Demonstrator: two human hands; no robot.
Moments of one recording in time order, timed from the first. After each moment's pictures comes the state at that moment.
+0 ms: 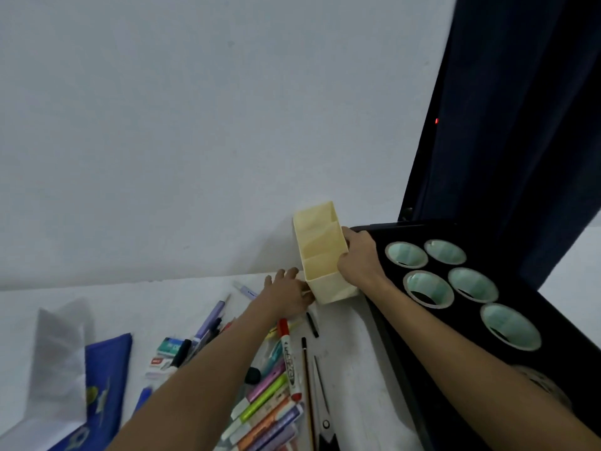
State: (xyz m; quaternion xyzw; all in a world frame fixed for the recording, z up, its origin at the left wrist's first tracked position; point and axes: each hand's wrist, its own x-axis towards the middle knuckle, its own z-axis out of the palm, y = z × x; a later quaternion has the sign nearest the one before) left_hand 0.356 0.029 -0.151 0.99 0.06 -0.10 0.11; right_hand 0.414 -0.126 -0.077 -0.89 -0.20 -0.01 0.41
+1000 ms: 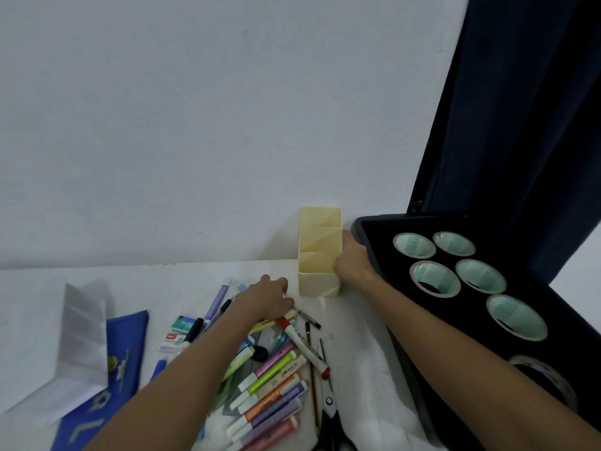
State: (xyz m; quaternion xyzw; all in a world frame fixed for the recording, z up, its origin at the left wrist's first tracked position) left_hand 0.304 0.050 -0.149 0.96 0.18 -0.17 0.12; right_hand 0.409 -0.108 -0.109 -0.90 -0.15 0.07 0.39
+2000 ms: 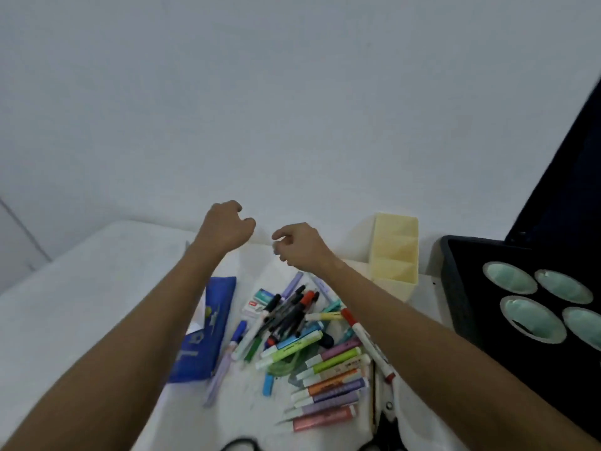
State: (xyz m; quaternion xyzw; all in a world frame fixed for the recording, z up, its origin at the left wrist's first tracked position) left_hand 0.179 0.163 -0.018 0.86 0.43 0.19 0.20; right_hand 0.282 0.040 -0.051 -0.77 -0.45 0.19 0.42
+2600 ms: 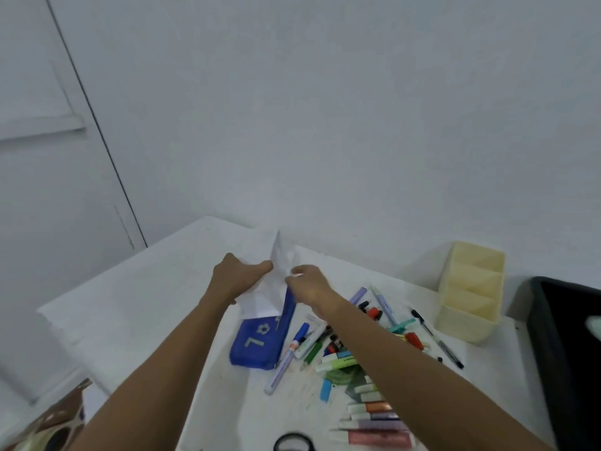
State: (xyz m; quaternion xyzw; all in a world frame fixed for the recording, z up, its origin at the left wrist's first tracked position) left_hand 0.055 0.185 -0.072 0.68 0.59 0.21 0.37; right_hand 0.188 0.111 -0.102 -0.73 -0.35 0.38 0.44
